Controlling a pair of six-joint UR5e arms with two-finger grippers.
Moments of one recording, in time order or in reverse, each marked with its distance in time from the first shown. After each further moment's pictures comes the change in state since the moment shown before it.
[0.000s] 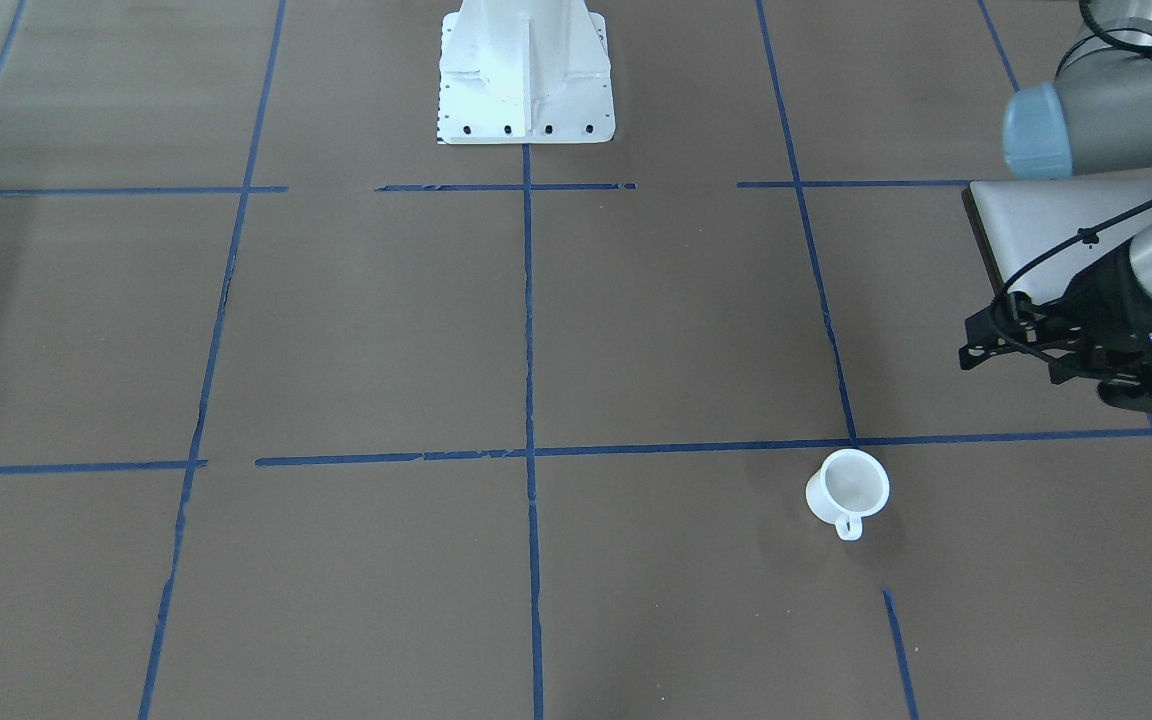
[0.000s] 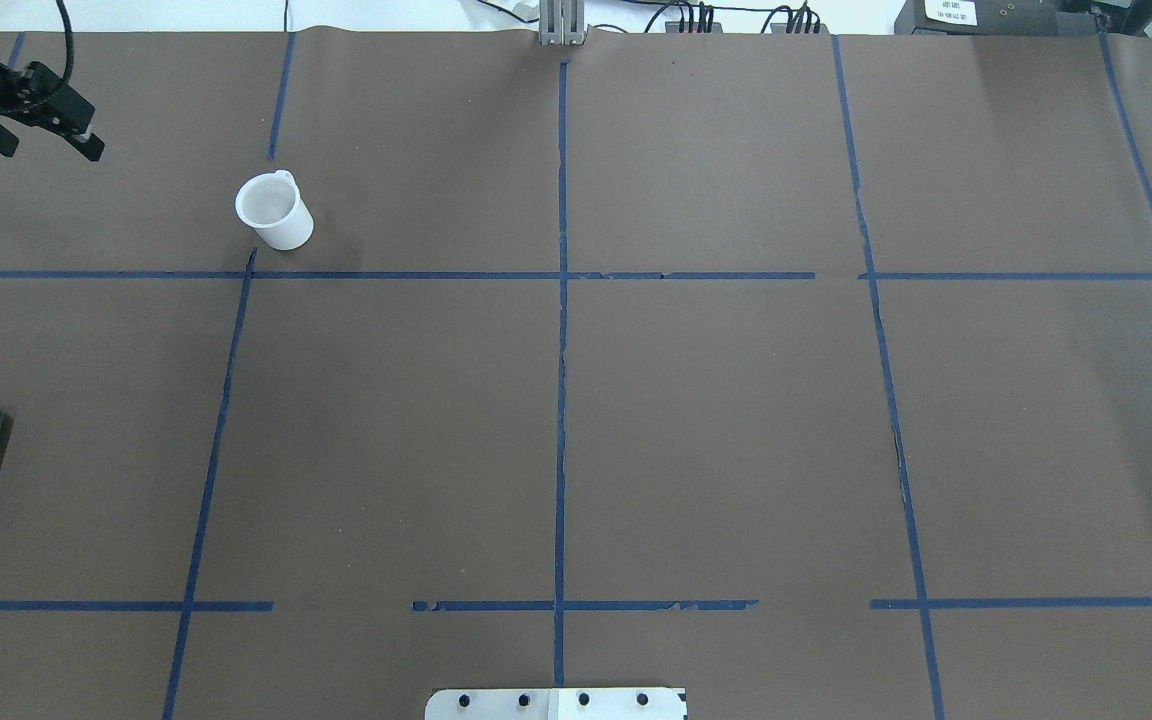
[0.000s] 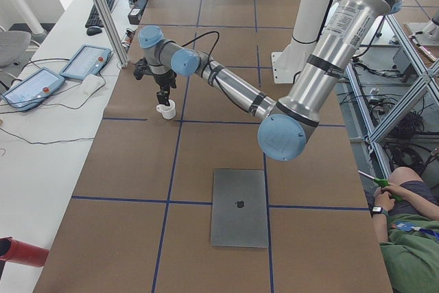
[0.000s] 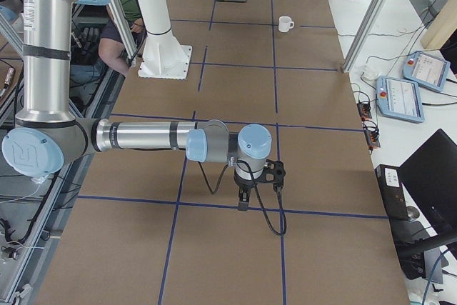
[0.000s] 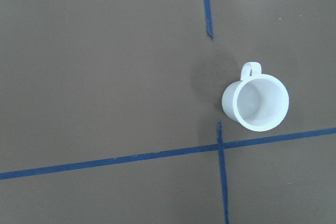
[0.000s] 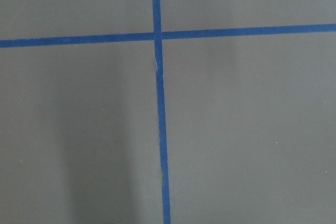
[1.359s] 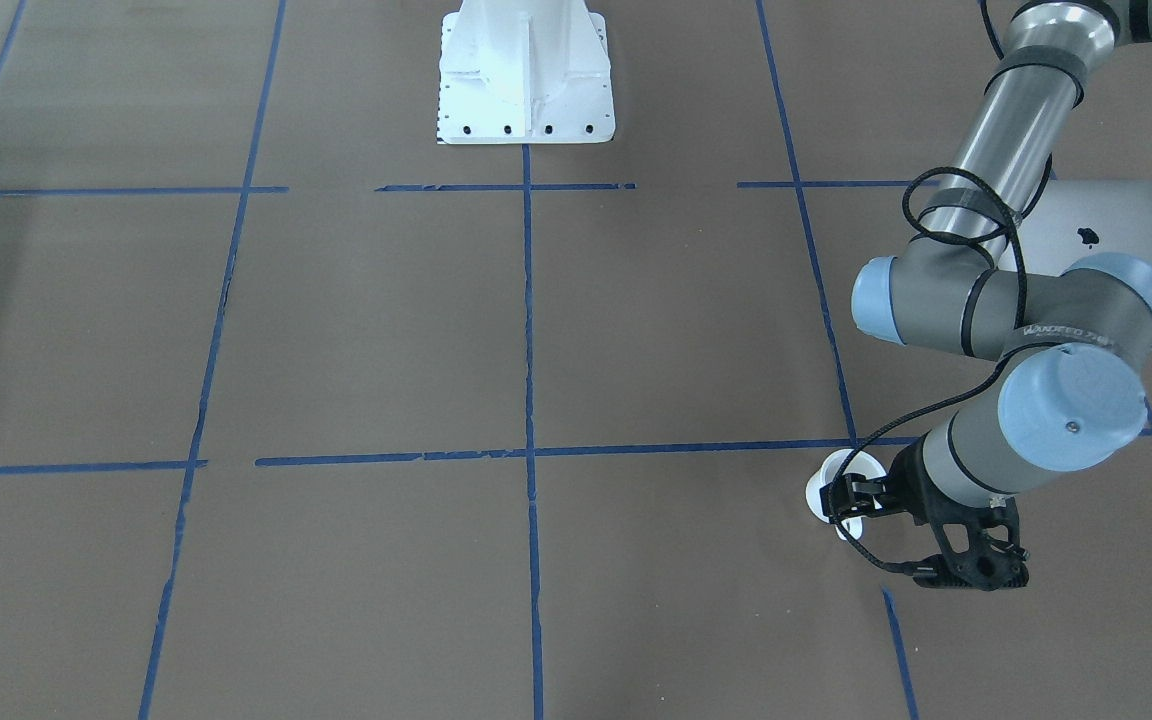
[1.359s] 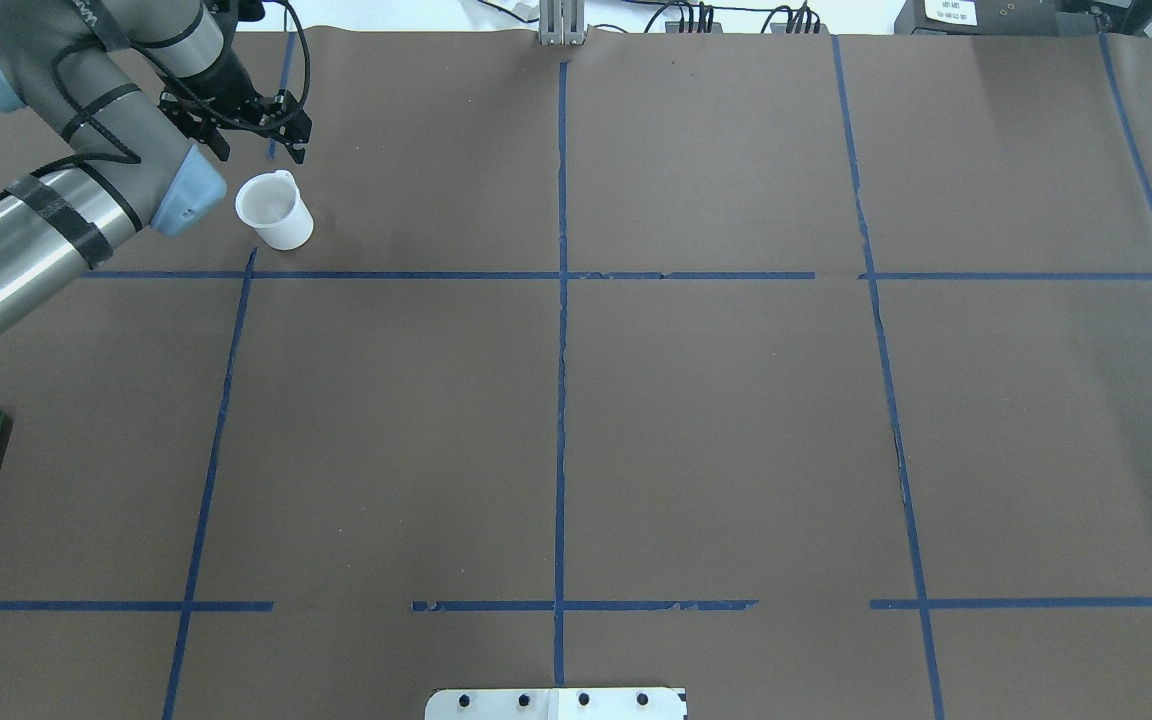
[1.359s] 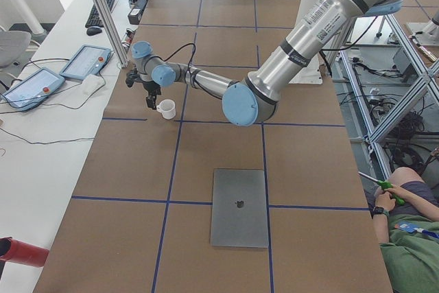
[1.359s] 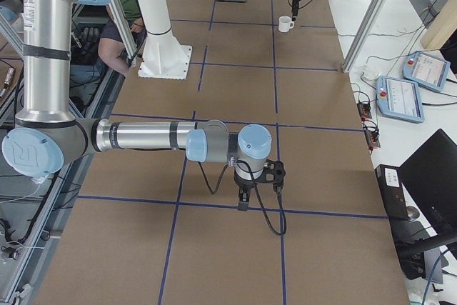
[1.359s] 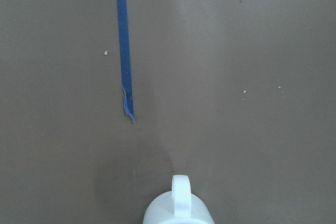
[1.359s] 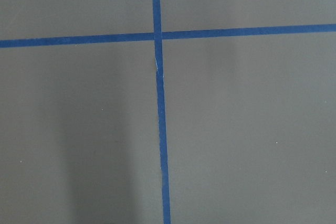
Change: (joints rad) left arm 0.153 -0.278 0.588 -0.429 0.179 -0.282; right arm 0.000 0.000 0.000 0.000 0.000 0.000
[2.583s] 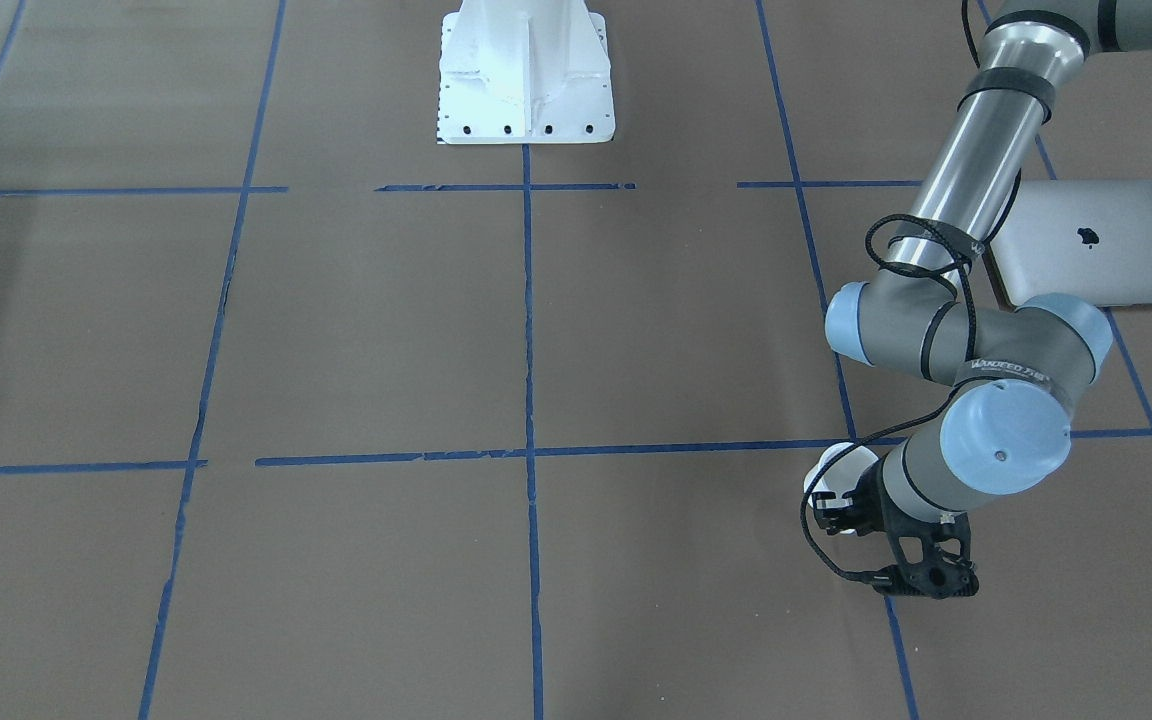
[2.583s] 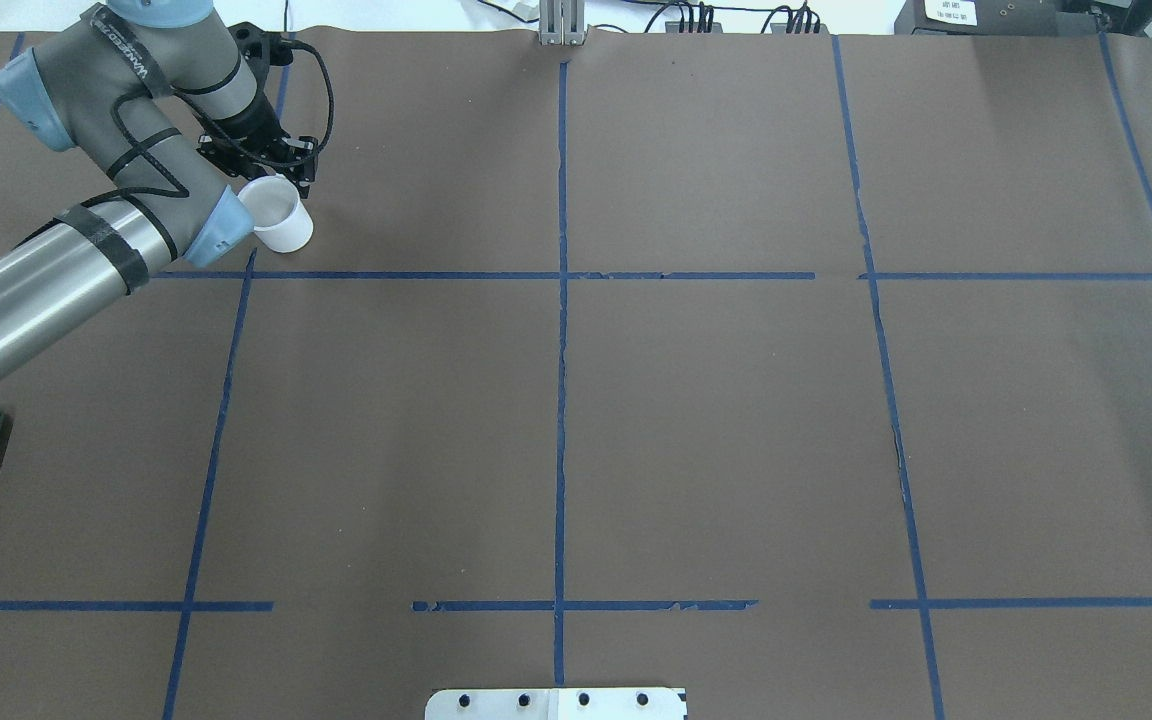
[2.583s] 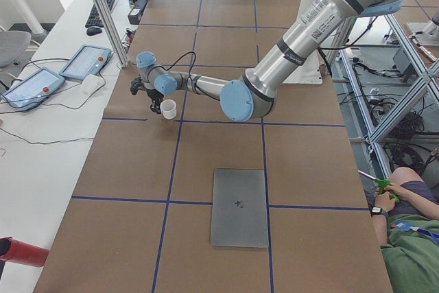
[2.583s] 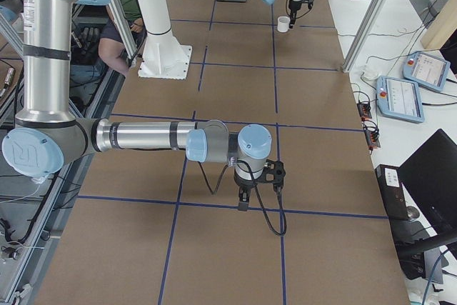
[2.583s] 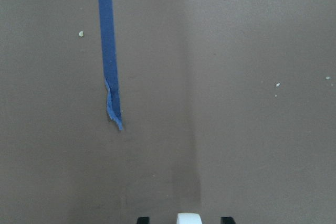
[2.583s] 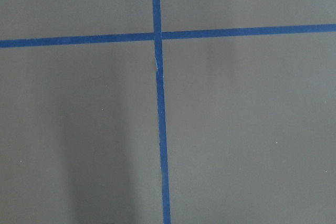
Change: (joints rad) left arm 0.039 -0.033 0.117 -0.083 0.020 -0.012; right arm 0.000 0.000 0.000 0.000 0.000 0.000
